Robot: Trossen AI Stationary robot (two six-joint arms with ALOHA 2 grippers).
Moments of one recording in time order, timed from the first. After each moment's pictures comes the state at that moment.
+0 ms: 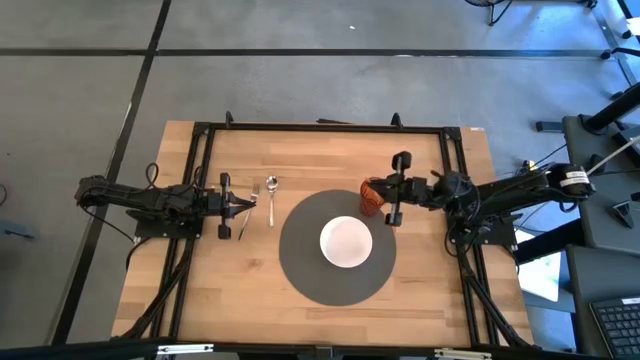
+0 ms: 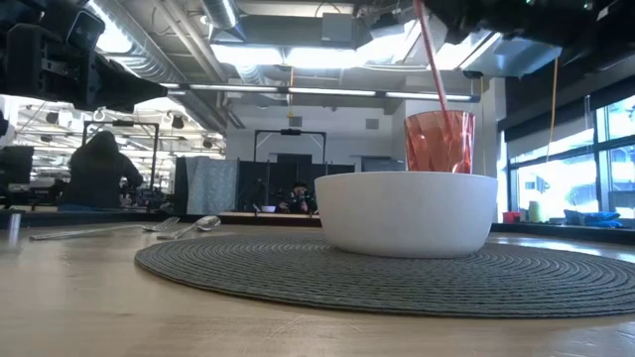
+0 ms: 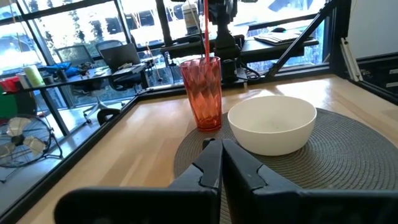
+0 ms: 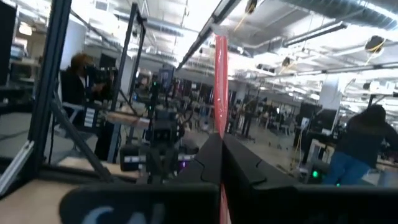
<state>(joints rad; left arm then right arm) -0.15 0.10 0.01 0.05 -0.27 0.14 0.02 1.07 0.39 1.03 0.11 -0.28</state>
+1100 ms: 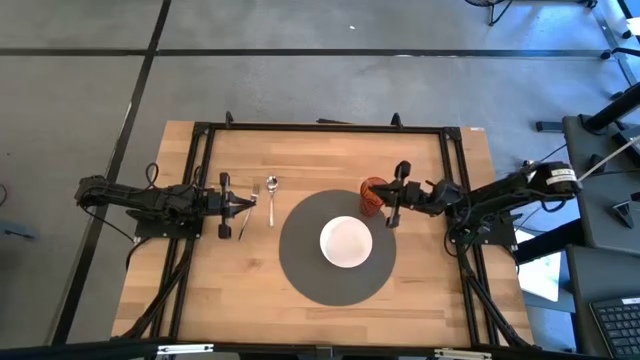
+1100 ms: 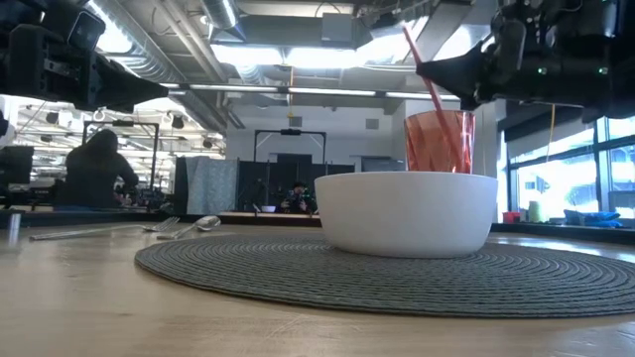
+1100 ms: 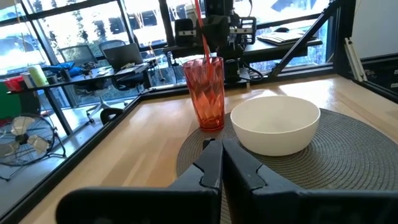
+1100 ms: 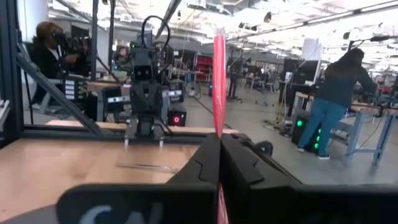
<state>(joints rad) -0.15 0.10 0.01 0.05 -0.28 0.14 -0.02 1.22 0.15 1.30 0.19 -0.16</state>
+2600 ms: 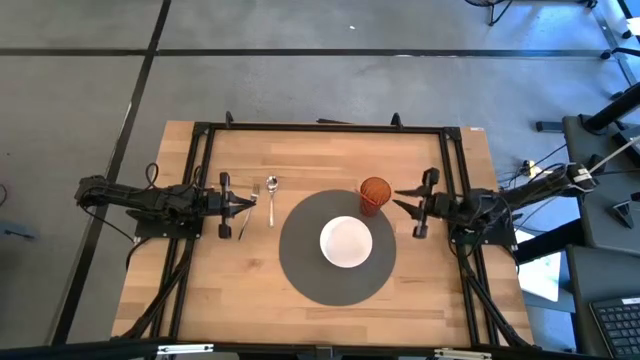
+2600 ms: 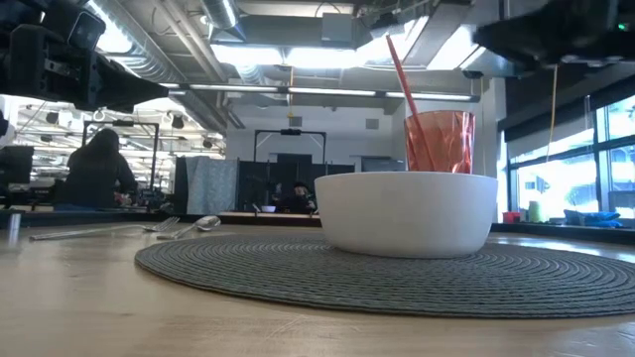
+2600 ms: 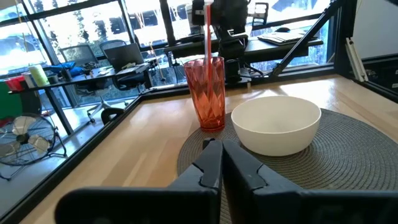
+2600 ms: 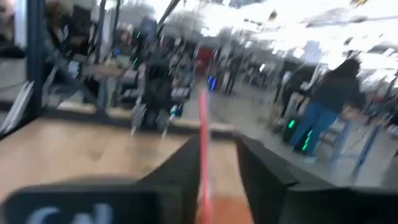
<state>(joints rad) -0.15 0.10 0.01 0.05 -0.29 0.14 0.30 0.52 0.15 0.53 0.51 -0.28</state>
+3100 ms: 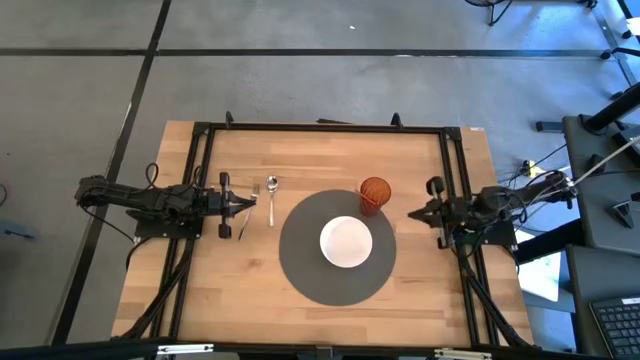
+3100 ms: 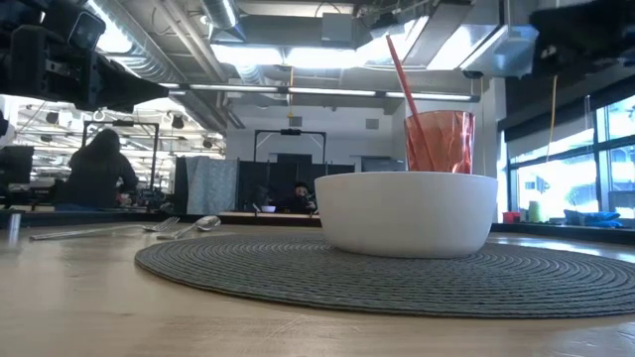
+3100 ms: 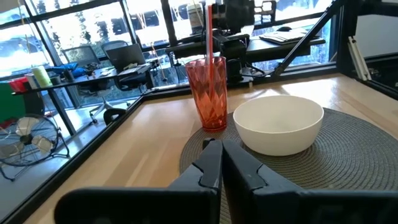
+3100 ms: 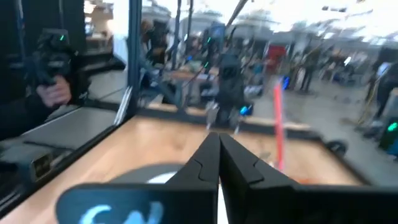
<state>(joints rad) -0.15 0.10 0.01 0.05 -0.29 0.15 0.33 0.18 0.15 0.10 0.23 -0.13</state>
